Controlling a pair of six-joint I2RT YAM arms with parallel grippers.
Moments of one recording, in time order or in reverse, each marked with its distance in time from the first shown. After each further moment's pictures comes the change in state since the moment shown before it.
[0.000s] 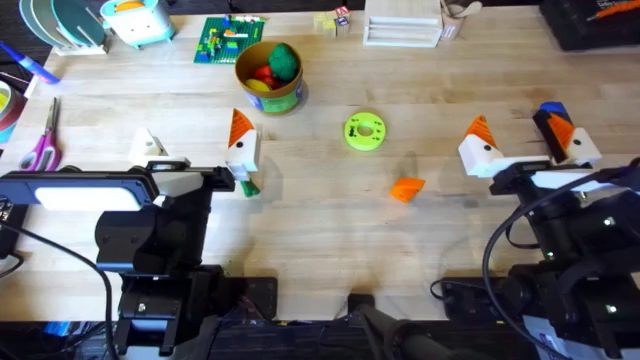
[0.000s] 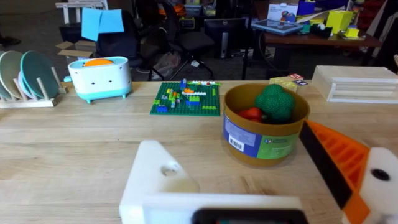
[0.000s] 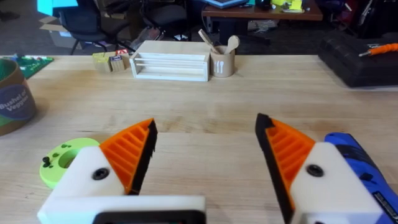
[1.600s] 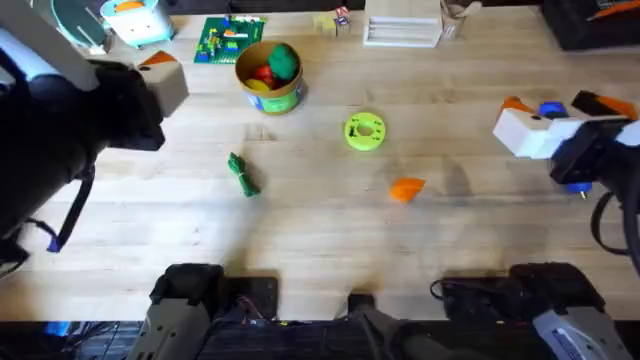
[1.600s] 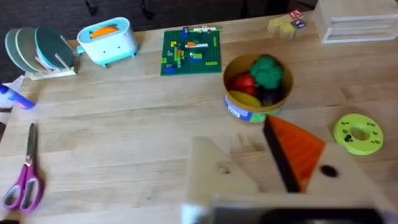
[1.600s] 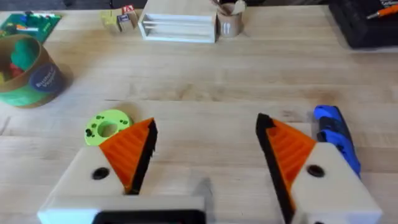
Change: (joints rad) left arm 0.000 0.634 1.013 -0.834 0.005 0.092; right arm 0.000 0.417 0.649 -0.579 -0.027 0.023
